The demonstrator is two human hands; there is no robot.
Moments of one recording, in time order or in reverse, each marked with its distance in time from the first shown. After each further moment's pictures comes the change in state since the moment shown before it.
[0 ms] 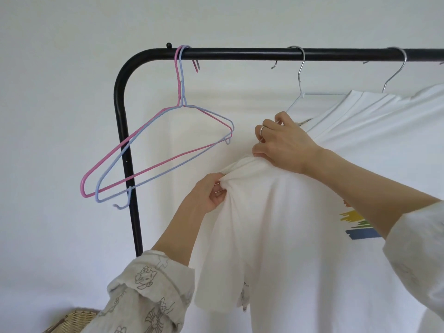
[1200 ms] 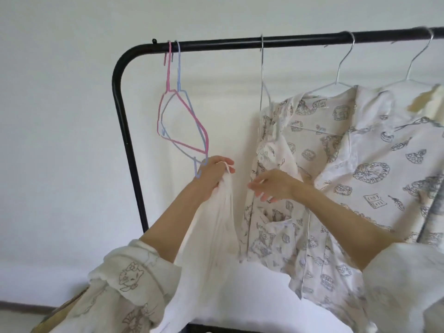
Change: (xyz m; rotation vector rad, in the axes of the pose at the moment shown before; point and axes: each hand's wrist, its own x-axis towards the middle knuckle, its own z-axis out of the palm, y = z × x) left_hand -0.085 -0.023 0.034 0.628 0.003 0.315; right_hand -0.084 -0.075 -0.042 1.457 -0.831 0.944
